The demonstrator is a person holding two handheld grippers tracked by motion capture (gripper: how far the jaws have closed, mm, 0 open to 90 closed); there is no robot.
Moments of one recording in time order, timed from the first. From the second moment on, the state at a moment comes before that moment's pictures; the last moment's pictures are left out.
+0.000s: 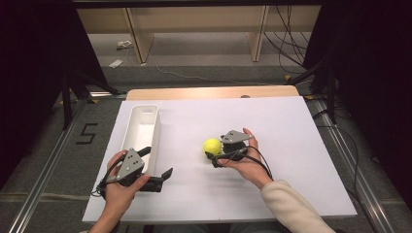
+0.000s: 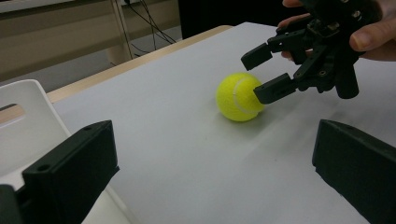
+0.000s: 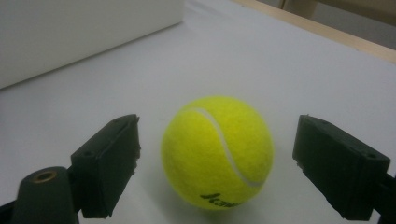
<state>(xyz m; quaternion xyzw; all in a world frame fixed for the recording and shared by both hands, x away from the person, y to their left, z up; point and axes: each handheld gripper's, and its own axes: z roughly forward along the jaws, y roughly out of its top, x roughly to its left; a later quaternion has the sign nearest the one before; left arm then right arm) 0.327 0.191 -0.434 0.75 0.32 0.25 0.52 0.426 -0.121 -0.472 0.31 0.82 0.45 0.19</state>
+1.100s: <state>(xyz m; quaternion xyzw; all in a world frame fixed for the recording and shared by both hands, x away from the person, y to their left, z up) 0.327 0.191 -0.434 0.75 0.32 0.25 0.52 0.442 -0.104 -0.496 0.31 0.83 0.42 0.18</state>
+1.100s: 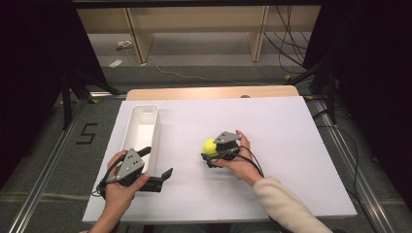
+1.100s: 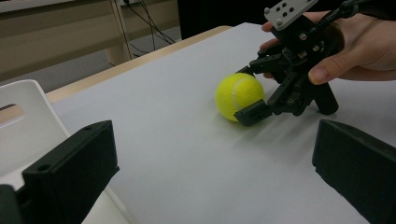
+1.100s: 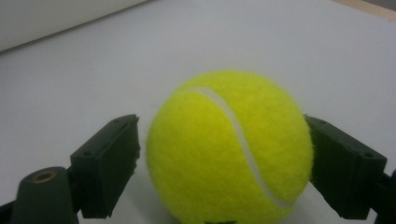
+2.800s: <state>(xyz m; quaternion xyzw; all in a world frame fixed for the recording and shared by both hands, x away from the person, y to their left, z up) 0.327 0.192 -0.434 0.75 0.32 0.25 0.52 0.439 -0.107 -0.478 0.32 0.81 0.45 0.19</state>
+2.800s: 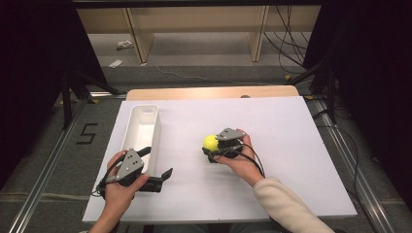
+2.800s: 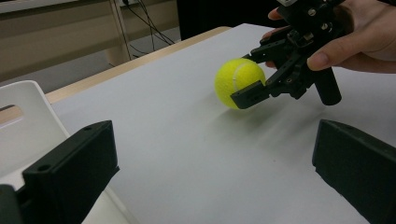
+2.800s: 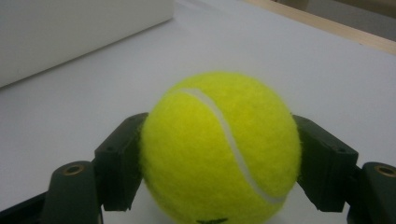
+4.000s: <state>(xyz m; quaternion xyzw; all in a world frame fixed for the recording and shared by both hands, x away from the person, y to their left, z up) 0.326 0.192 -0.434 0.75 0.32 0.25 0.52 0.435 -0.105 -0.463 0.32 0.80 0.46 0.20</state>
